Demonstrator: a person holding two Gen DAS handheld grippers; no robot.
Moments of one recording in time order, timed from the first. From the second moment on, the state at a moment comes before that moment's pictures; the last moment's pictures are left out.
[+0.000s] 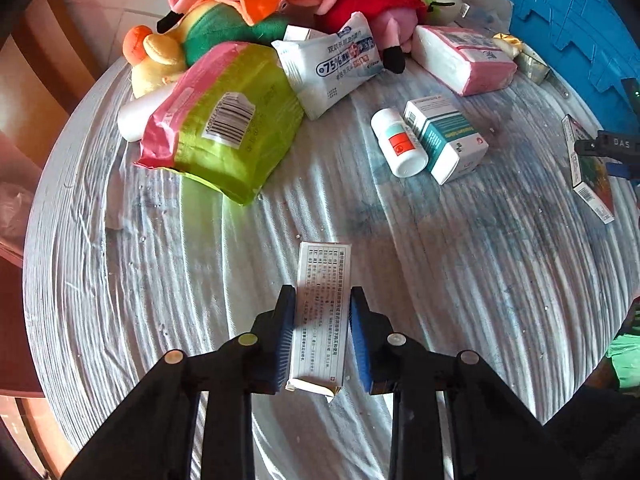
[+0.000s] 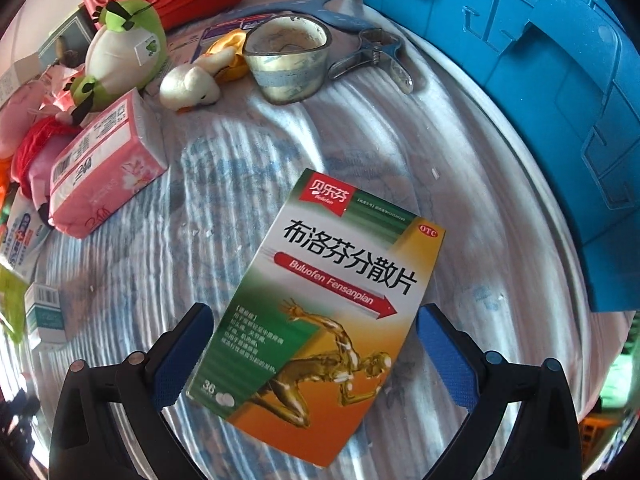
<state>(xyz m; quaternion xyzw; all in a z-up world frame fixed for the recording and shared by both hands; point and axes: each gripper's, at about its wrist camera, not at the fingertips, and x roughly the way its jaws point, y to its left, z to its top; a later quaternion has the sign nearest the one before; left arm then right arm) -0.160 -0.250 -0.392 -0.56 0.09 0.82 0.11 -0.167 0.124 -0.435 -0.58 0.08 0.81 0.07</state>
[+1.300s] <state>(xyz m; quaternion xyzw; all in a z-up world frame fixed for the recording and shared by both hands) -0.160 -0.237 -0.304 -0.48 0.06 0.87 0.08 -0.161 0.098 -0.363 -0.51 0.02 0.86 -0.02</state>
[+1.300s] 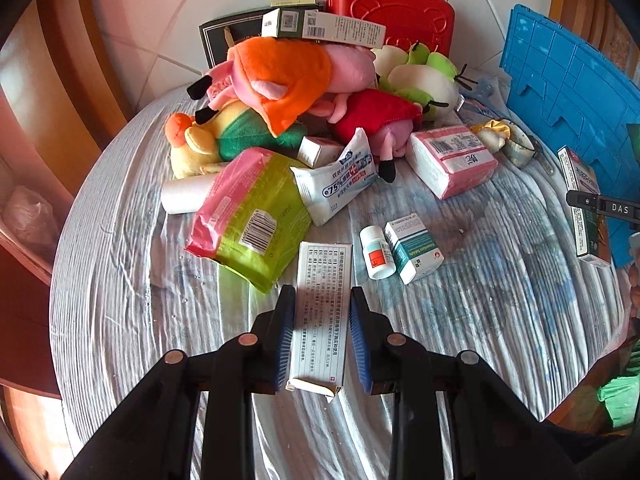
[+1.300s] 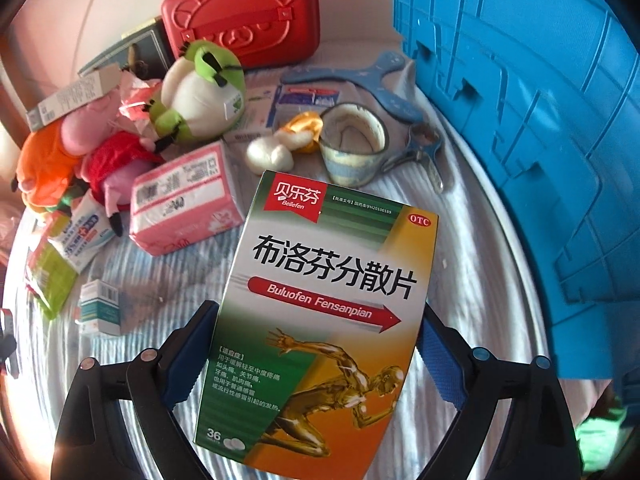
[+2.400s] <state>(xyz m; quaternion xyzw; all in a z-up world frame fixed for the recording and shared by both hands) -0.185 -0.139 -0.110 -0.33 0.04 0.94 0.08 -0.118 0.167 -0.118 -0.31 0.04 0.94 -0.15</state>
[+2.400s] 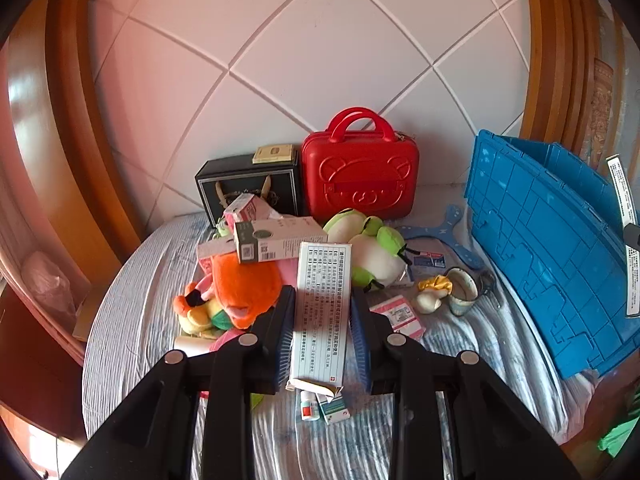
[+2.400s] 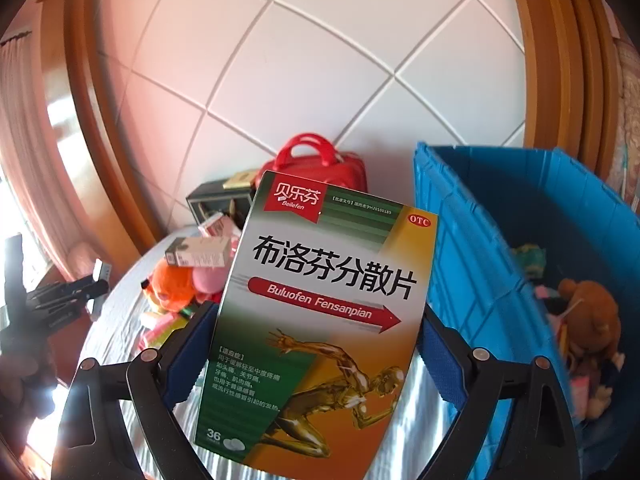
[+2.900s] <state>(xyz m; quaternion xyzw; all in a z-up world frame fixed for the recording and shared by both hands) -0.206 -0.024 -0.047 -0.28 0.06 0.95 0.11 -0.117 0.266 -0.057 -0.24 0.06 0.96 -0.16</state>
